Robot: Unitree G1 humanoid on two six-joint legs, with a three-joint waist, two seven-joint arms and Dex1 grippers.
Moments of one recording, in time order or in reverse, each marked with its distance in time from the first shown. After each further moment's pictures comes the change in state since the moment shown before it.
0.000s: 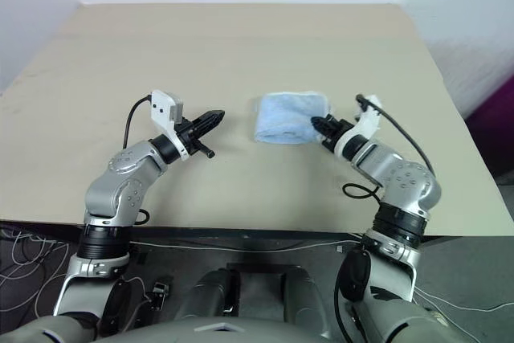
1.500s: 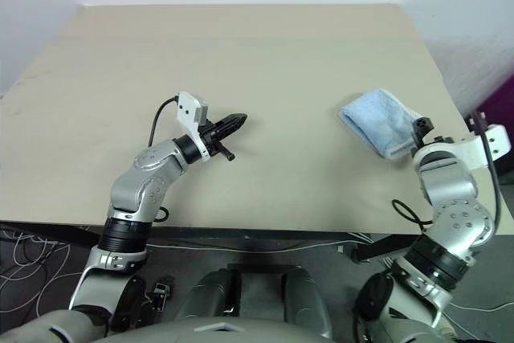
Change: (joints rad) left arm -0.044 -0.064 -0.076 0.092 0.059 -0.075 0.001; right arm 0.220 -0.233 0.020 -0.201 0.030 -0.379 -0.509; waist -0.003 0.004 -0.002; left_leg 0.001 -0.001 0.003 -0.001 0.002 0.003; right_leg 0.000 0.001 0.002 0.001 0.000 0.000
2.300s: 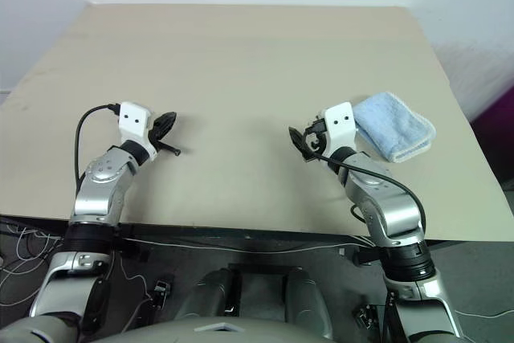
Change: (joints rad) left arm 0.092 0.204 0.135 0.224 0.183 -0.309 0.155; right arm 0.037 -0.008 0.713 -0.007 -0.477 -0.221 0.696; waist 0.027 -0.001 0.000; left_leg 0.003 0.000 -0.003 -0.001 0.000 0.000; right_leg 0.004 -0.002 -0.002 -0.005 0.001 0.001
